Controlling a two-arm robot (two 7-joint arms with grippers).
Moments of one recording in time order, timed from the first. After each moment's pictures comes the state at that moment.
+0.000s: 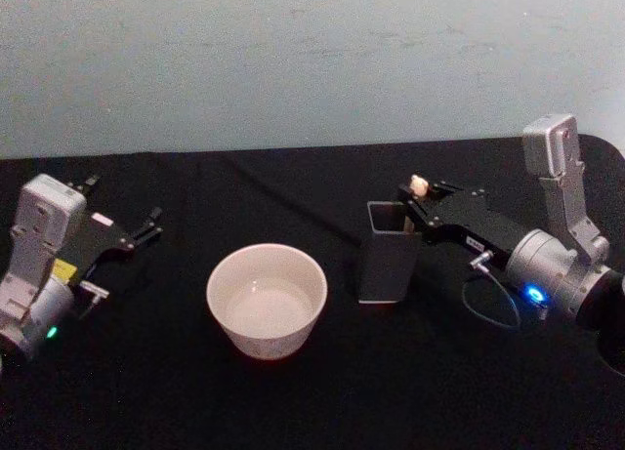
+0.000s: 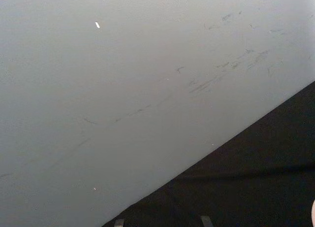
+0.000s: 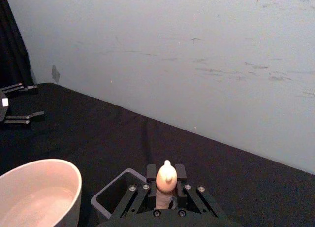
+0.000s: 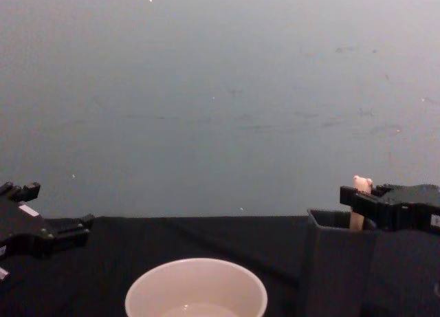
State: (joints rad) left arm -0.20 0.60 0.45 -1.41 -0.25 -0.12 0.03; right arm 0.26 0.45 -0.38 -1.45 0.47 0.07 0.37
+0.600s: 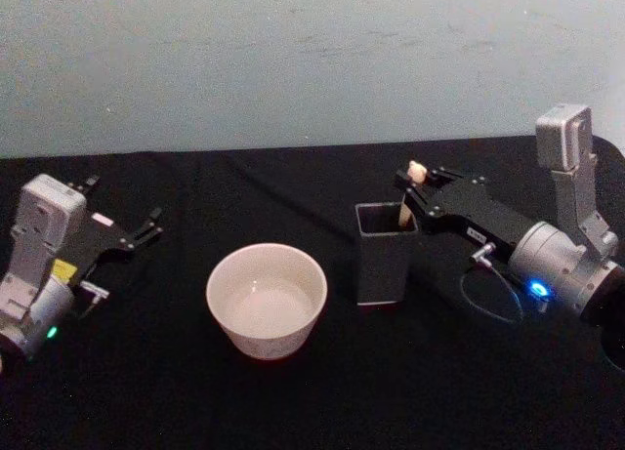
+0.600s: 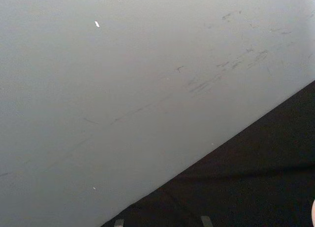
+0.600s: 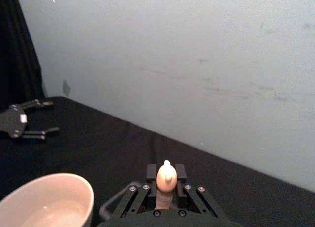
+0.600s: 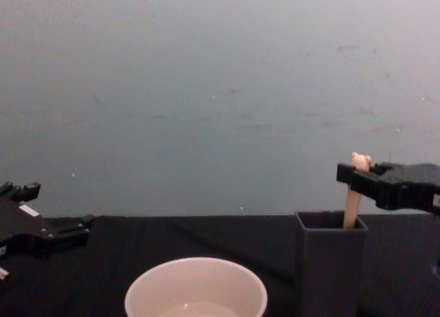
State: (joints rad) left arm -0.20 0.60 0.45 -1.41 -0.25 -0.12 0.03; right arm 0.23 0.45 -0.34 -1.50 0.47 0.04 0.40
